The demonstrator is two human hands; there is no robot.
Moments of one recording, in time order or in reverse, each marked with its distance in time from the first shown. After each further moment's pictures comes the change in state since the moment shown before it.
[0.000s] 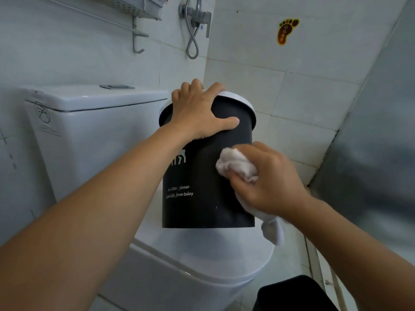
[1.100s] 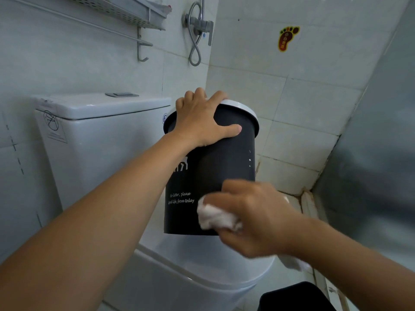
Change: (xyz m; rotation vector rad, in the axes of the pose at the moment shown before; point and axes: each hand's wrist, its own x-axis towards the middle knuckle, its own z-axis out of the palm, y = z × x) left_hand -0.003 0.002 -0.002 -0.012 0.007 -0.001; right_hand -0.018 -0.034 -0.003 -0.072 -0.335 -0.349
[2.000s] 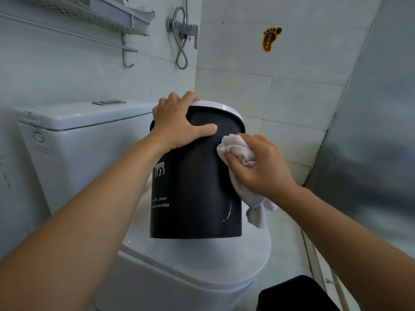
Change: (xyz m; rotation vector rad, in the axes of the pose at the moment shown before) left_hand -0.006 -0.019 -0.013 -0.172 -0.016 -0.067; right_hand 0.019 0.069 0.006 0.132 0.546 0.481
